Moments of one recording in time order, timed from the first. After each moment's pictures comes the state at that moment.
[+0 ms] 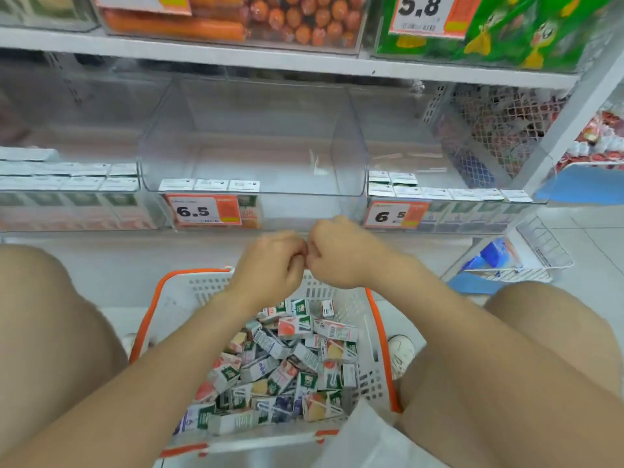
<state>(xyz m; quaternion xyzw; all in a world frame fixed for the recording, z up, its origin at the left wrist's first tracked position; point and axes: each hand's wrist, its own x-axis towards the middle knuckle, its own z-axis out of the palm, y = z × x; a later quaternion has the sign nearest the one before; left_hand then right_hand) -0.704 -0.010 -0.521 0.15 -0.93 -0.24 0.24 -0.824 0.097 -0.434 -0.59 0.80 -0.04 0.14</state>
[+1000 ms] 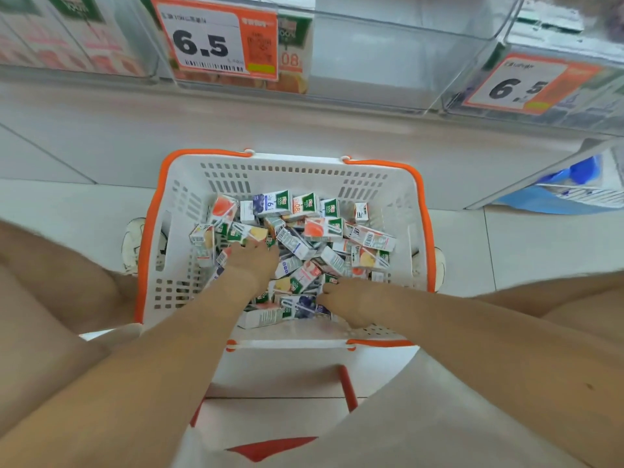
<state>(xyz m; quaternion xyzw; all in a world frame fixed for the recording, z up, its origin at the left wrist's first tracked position) -0.609 -0.009 -0.750 0.25 -0.89 -0.08 -0.38 -0.762 0.162 -0.730 -0.70 0.54 0.32 0.34</state>
